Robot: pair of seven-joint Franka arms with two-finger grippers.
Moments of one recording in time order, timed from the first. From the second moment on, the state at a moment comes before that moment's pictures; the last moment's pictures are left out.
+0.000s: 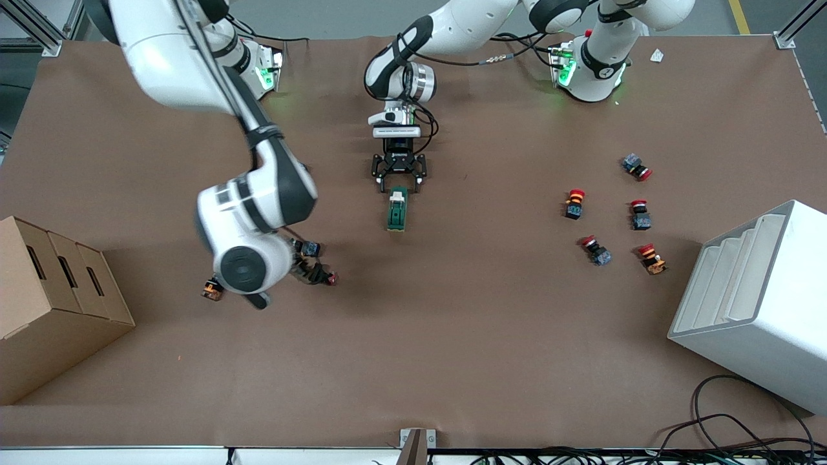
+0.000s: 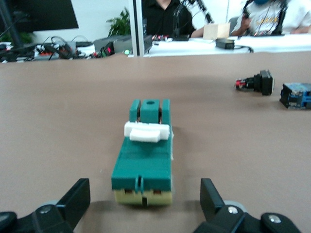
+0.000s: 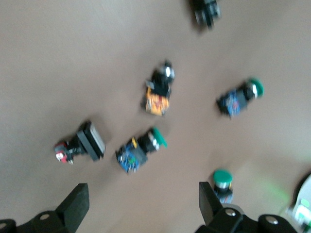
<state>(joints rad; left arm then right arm) -1.04 0.92 -0.36 -1.78 1.78 1.79 -2.56 0.33 0.70 0.00 -1.25 0.02 1.58 1.03</state>
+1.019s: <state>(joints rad) -0.72 0.84 -0.44 -1.68 1.65 1.98 -2.29 0.04 0.40 -0.01 -1.29 0.01 1.59 0.05</state>
